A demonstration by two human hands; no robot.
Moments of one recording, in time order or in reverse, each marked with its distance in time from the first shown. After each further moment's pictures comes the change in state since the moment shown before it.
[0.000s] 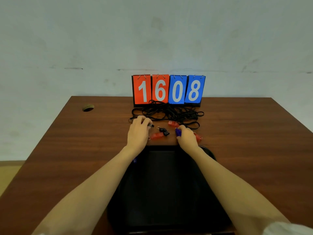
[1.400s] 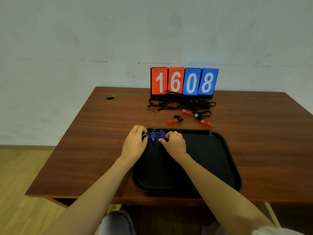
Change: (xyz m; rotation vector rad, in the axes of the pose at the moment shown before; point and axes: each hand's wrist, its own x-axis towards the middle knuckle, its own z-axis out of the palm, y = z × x) left_hand -0.124 -0.027 -0.062 -0.072 -0.017 -0.125; right_hand -0.103 -0.064 0.069 -0.039 0.015 -0.114
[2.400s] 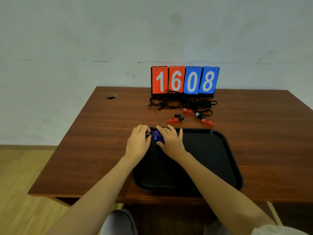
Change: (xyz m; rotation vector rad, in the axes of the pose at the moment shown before) left_hand 0.004 0.005 0.010 0.067 0.022 0.029; right_hand -0.005 0.003 0.006 -0.182 -0.007 -0.363
